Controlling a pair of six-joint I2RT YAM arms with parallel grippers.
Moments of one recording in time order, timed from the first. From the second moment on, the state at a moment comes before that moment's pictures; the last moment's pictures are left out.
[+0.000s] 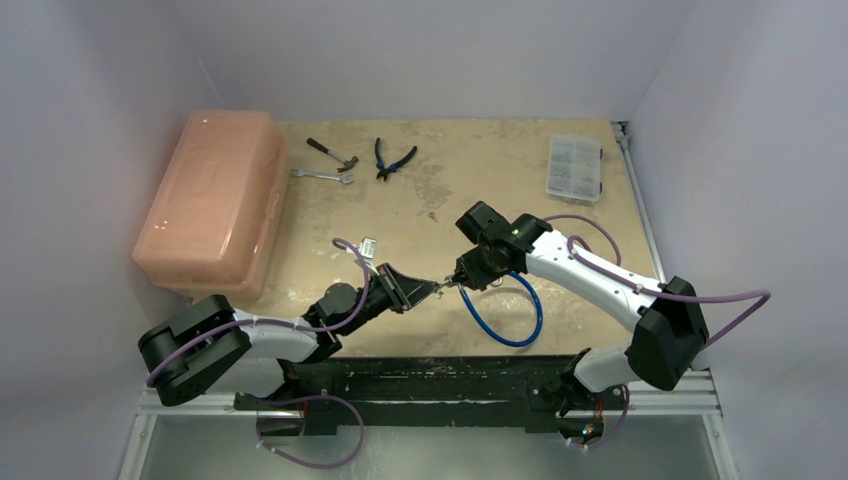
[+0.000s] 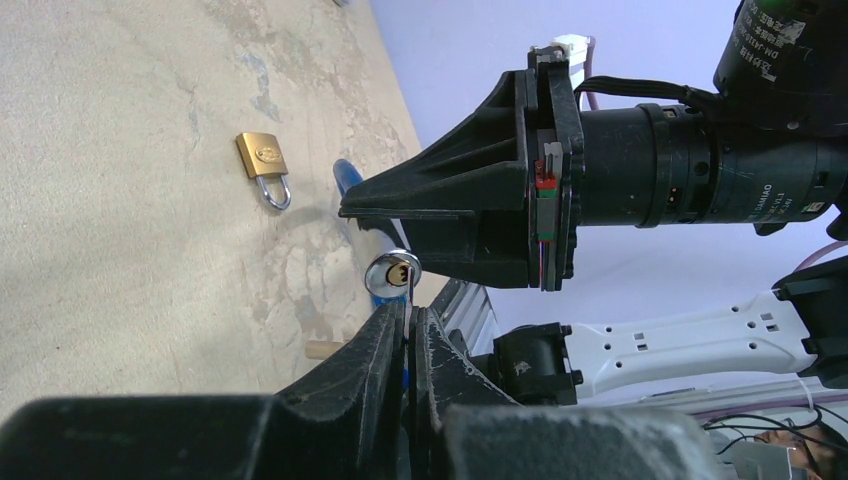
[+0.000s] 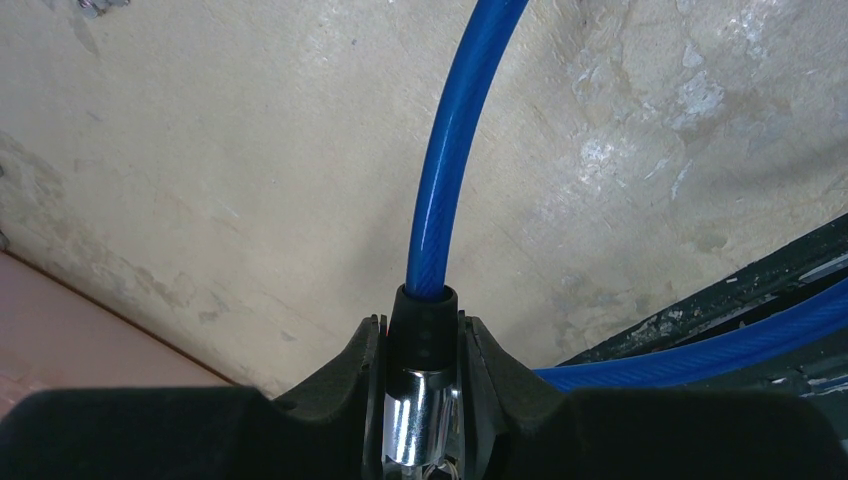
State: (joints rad) left arm -0.94 1.31 0.19 1.11 -0.03 -1.10; right arm 0.77 1.43 1.14 -0.95 0.16 1.82
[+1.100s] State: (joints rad) left arm -0.94 1.19 0.21 0.98 -0.06 -1.07; right arm 0.77 1.43 1.14 -0.93 0.14 1.81
